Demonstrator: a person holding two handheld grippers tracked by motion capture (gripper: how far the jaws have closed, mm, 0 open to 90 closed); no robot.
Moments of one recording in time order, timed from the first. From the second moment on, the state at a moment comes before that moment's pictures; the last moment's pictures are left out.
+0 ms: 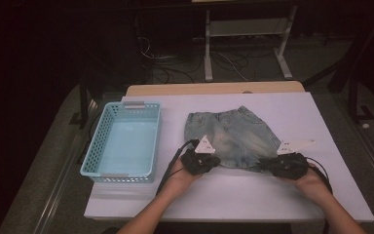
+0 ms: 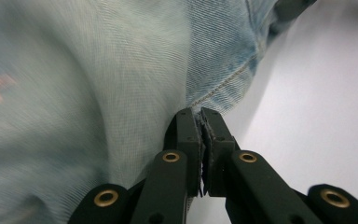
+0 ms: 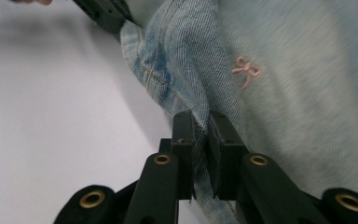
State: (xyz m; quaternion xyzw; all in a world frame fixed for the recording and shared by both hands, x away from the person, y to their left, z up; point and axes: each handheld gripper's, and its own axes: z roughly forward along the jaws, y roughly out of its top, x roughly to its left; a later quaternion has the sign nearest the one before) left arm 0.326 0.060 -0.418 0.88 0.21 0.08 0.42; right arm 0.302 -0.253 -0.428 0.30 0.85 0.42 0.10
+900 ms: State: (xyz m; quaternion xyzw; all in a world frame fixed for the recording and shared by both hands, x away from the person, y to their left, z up) left arm 0.426 0.039 -0.417 0.87 0.27 0.12 0.40; right arm 0.396 -0.252 -0.423 0.37 0.82 0.41 0.13
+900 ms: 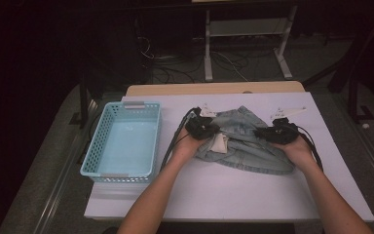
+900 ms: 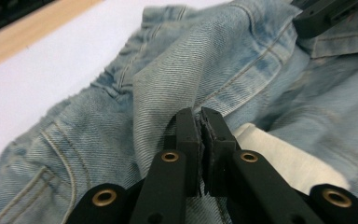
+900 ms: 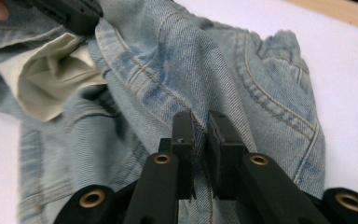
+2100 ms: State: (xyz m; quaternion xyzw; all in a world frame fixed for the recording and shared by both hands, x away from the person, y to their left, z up) left arm 0.346 0.086 -0.402 0.85 0.28 0.05 0.44; right arm 0.334 -0.182 -0.430 0.25 0.88 0.40 0.03
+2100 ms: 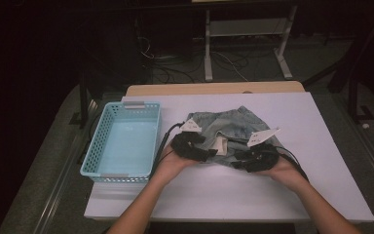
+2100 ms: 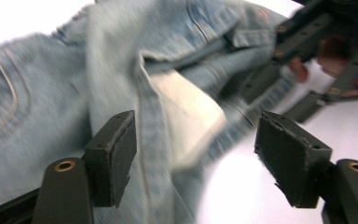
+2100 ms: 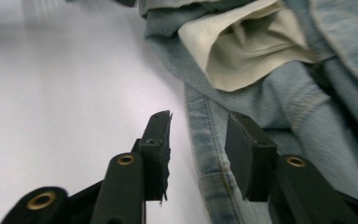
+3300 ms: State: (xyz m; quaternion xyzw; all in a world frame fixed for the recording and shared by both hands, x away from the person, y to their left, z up) left arm 0.284 0.106 -0.422 0.84 0.28 0.07 0.45; right arm 0.315 -0.175 -0.429 0.21 0.90 0.39 0.03
